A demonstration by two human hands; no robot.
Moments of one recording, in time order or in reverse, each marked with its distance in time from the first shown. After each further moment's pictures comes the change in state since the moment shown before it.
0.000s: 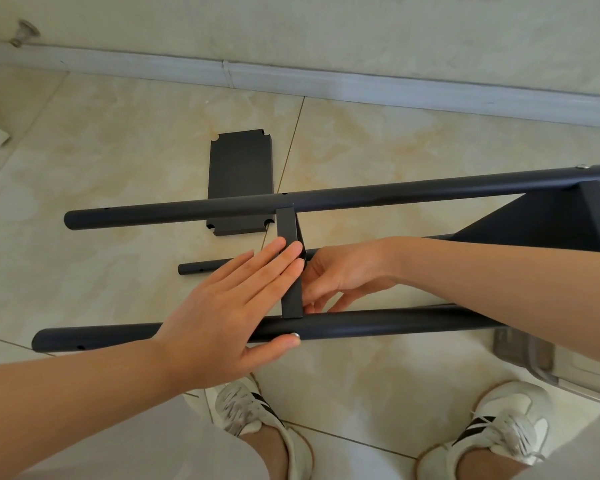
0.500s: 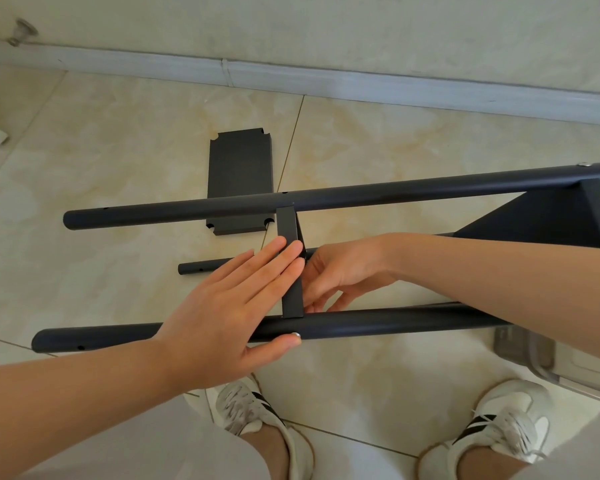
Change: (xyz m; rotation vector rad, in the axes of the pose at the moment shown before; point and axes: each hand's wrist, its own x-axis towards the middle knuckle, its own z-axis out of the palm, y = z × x) left_hand 0.000 0.001 -0.002 0.000 -0.006 -0.001; right_hand 0.002 0.000 -0.004 0.029 -0.038 0.002
